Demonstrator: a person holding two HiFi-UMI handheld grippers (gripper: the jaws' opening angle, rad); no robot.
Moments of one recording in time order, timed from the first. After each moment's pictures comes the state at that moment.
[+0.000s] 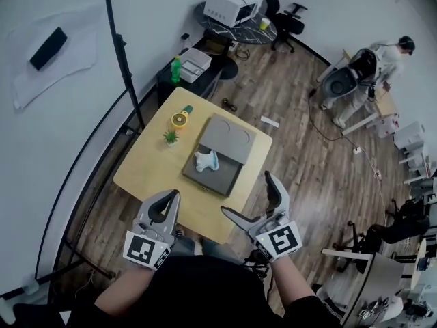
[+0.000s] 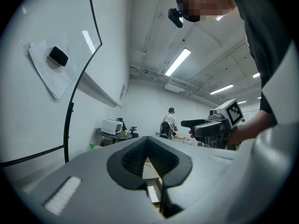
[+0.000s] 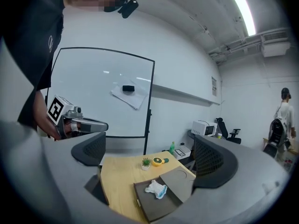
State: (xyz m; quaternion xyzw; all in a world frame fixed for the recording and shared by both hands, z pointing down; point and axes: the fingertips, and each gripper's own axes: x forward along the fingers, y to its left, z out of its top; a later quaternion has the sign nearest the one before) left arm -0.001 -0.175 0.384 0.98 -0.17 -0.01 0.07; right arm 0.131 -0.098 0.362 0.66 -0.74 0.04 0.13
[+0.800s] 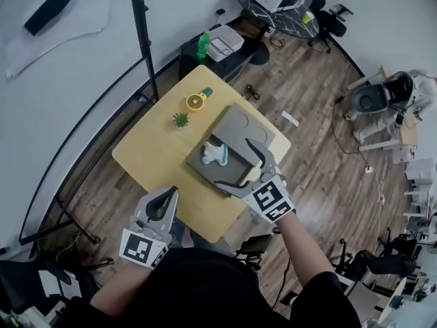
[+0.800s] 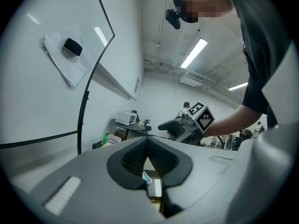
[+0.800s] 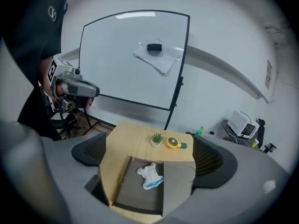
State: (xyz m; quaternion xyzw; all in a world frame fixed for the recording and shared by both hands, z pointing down) left arm 0.017 -0.196 0.429 0.96 -0.26 0.03 0.11; right arm 0.162 -0.216 0.471 0.44 -0.83 0.07 0.34
